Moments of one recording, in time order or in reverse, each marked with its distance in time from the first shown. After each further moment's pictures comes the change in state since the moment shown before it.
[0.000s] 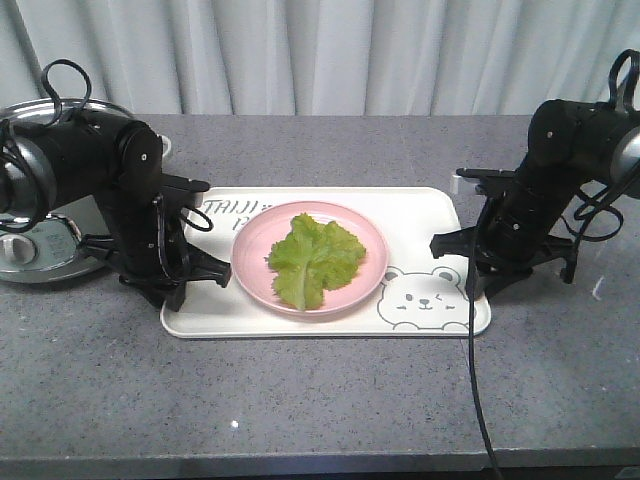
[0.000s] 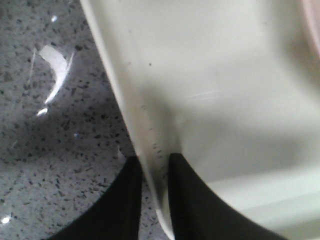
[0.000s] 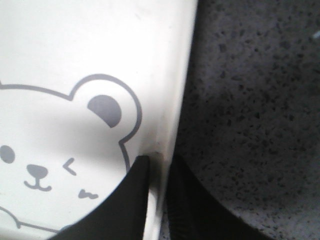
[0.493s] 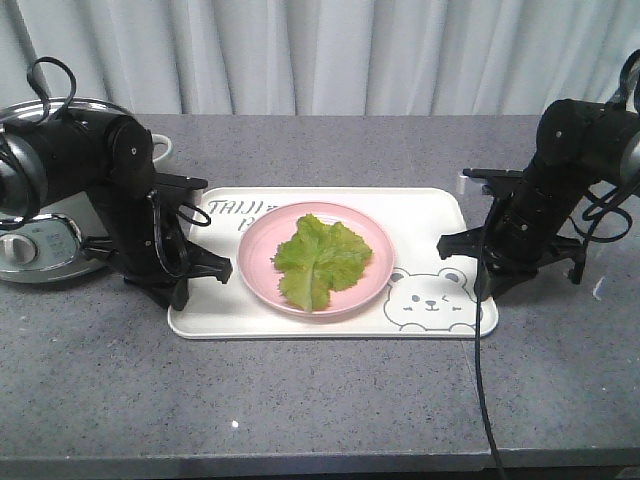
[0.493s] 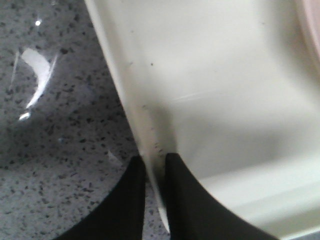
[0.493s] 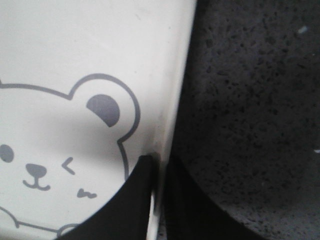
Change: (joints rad) left arm 0.020 0.000 0.000 -0.091 -0.009 0.063; right arm -0.013 -0.018 0.009 0.001 -0.006 -0.021
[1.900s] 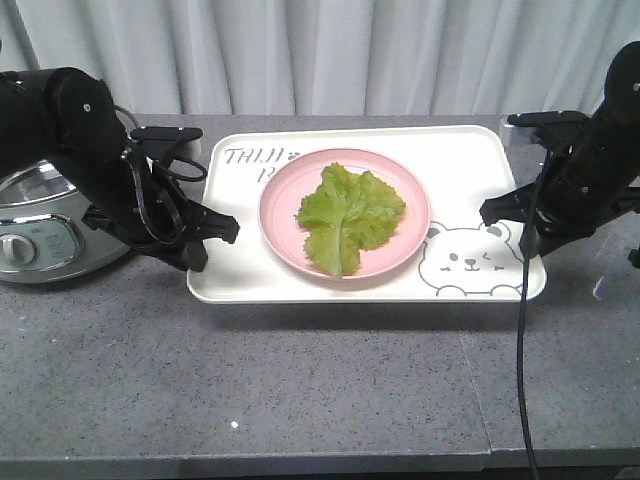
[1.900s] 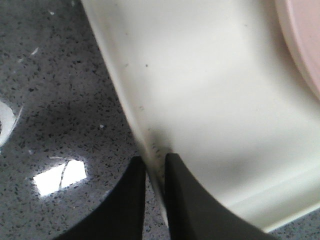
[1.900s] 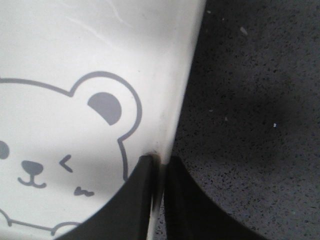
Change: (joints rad) left arm 0.000 -0.157 0.012 -0.142 -0.066 0.087; right arm -0.018 -0.224 0.022 -0.093 0.002 -0.024
